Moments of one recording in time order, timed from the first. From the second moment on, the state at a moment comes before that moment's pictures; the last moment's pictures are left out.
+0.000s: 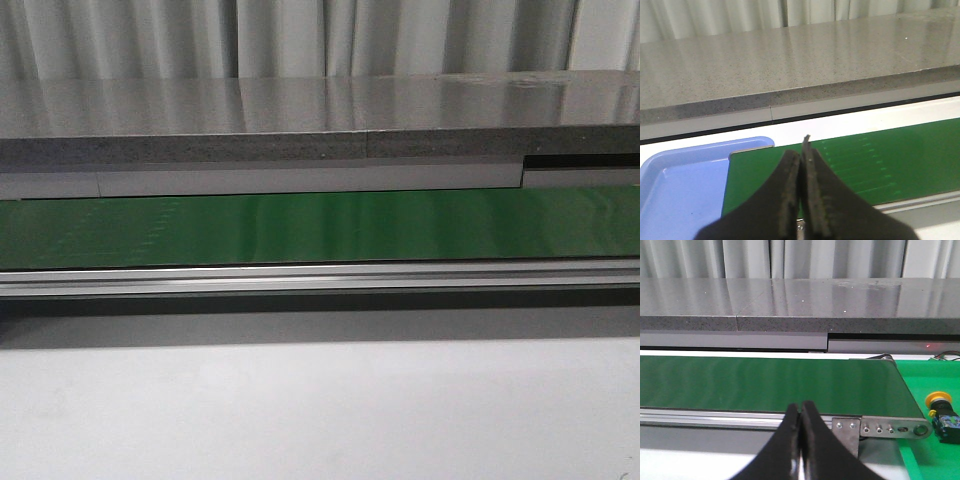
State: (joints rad) left arm -0.11 0.40 -0.39 -0.10 0.24 0.17; right arm 0.06 -0.01 0.03 0.03 0.07 -0.01
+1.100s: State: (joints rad) left arm -0.02 0.10 -0.01 -0.04 0.00 0.15; right arm 0.06 -0.01 0.03 0.03 0.07 -0.01
